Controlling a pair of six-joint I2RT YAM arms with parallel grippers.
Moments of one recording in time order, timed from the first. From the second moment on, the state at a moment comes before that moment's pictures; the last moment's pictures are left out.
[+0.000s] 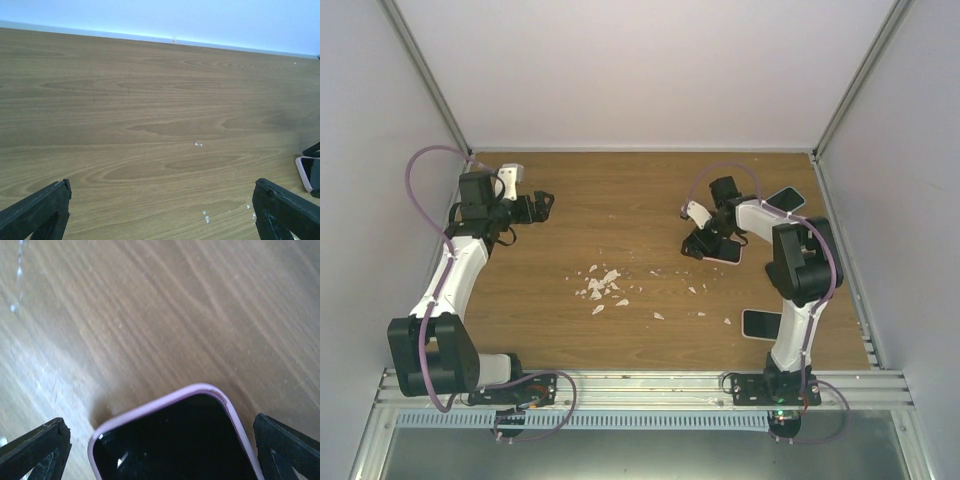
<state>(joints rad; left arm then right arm) 0.11 1.31 1.00 -0.30 0.43 -0.08 0.25 1.97 1.29 -0.54 -0.37 -0.56</state>
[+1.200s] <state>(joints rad) 0.11 1.31 1.01 -0.30 0.50 -0.05 0.13 1.91 1.26 -0.79 -0.13 -1.11</state>
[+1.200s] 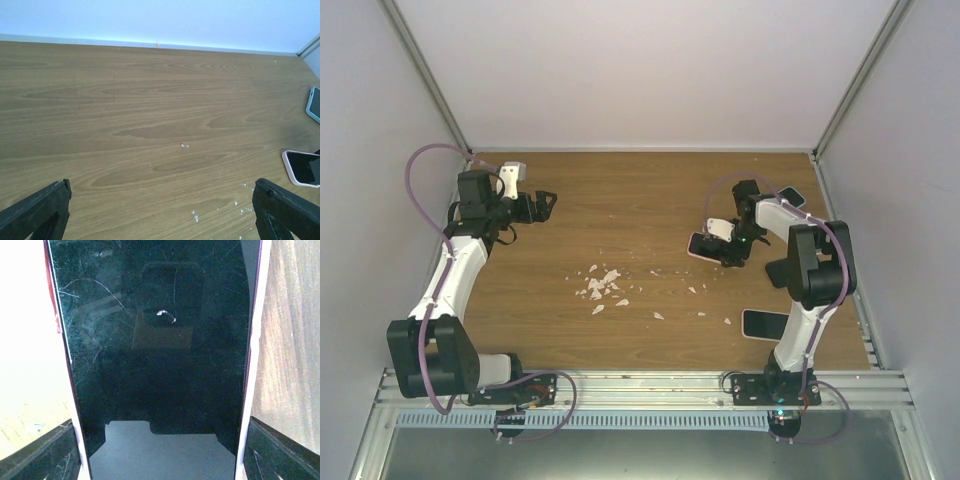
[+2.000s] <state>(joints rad) 0.11 1.28 1.01 -0.28 0.66 -0.08 0.32 1.82 1.37 -0.73 -0.28 -0.87</state>
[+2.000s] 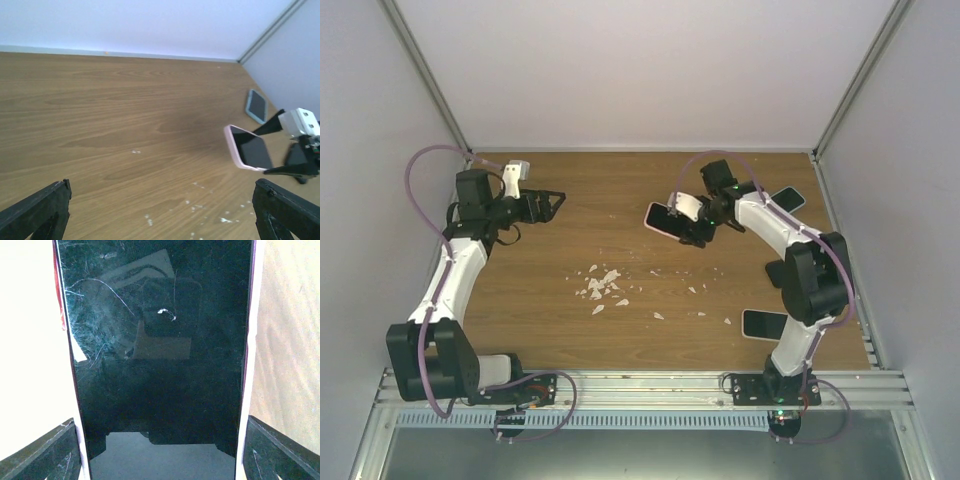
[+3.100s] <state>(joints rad) -0.12 1.56 1.04 -0.01 0.96 -0.53 0.62 1.79 1.56 -0.57 -0.18 -0.63</state>
